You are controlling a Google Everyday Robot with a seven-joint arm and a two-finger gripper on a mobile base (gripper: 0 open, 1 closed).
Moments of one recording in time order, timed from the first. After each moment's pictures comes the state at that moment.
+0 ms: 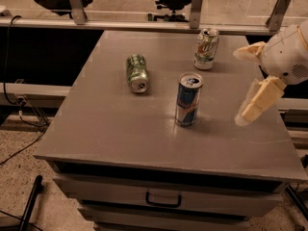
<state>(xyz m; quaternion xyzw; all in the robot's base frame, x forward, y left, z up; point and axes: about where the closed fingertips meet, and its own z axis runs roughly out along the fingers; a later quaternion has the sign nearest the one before) 0.490 -0.182 0.931 -0.62 0.72 0.12 0.30</state>
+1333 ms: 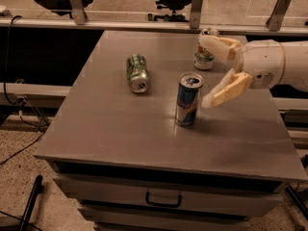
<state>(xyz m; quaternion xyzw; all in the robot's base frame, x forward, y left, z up) 0.506 -0.101 0.971 -0.53 0.54 0.38 0.53</state>
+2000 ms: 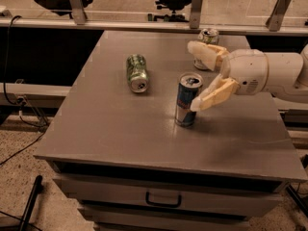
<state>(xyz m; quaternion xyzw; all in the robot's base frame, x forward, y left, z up) 0.506 -0.077 0.961 -0.51 0.52 0.43 0.54</state>
